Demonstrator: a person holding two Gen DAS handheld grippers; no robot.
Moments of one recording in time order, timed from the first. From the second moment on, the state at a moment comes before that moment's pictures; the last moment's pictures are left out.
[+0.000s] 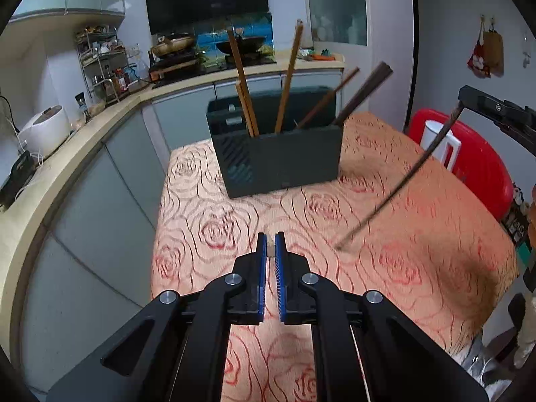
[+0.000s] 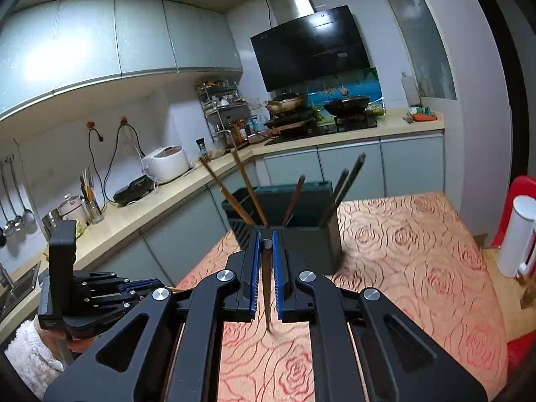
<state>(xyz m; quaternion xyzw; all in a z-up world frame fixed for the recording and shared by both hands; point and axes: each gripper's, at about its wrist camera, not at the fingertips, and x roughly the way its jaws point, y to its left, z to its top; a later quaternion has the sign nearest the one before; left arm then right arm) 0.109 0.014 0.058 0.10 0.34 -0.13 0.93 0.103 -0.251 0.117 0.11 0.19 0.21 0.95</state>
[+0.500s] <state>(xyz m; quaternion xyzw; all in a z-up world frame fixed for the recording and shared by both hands) 0.160 -0.008 0.159 0.10 0.27 -0.15 0.94 0.163 -0.264 0.200 0.08 0.14 0.18 0.97</state>
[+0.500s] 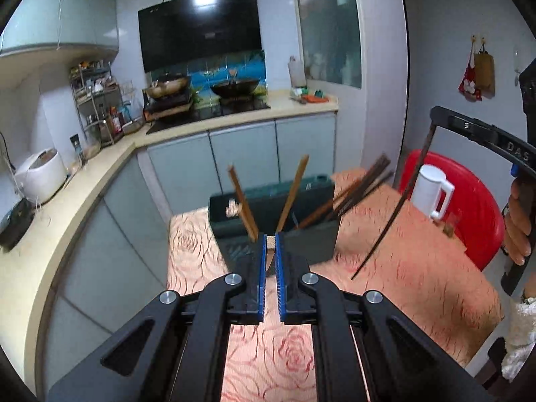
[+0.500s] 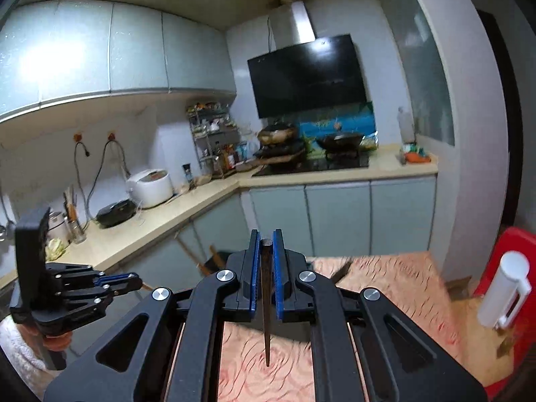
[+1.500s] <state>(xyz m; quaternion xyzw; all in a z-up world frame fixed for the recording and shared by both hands) 0.266 -0.032 0.135 0.08 0.31 -0.12 0.94 0.275 -0.241 0.167 0.07 0.20 0.15 0.97</state>
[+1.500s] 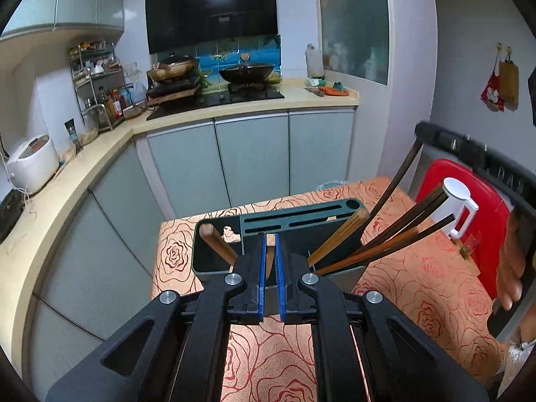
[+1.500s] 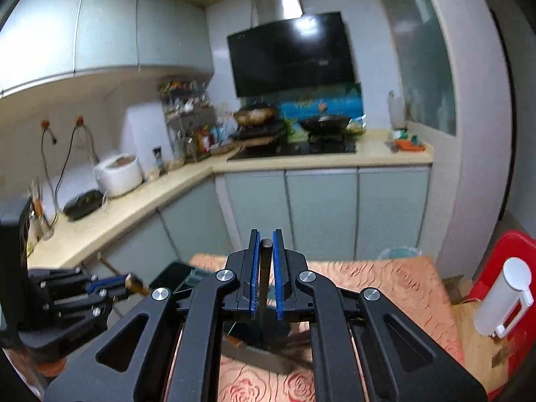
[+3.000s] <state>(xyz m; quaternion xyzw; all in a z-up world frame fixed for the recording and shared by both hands) 0.123 -0.002 0.064 0.05 0.22 -0.02 0.97 0.128 -0.220 0.082 0.02 0.21 0.05 0.98</state>
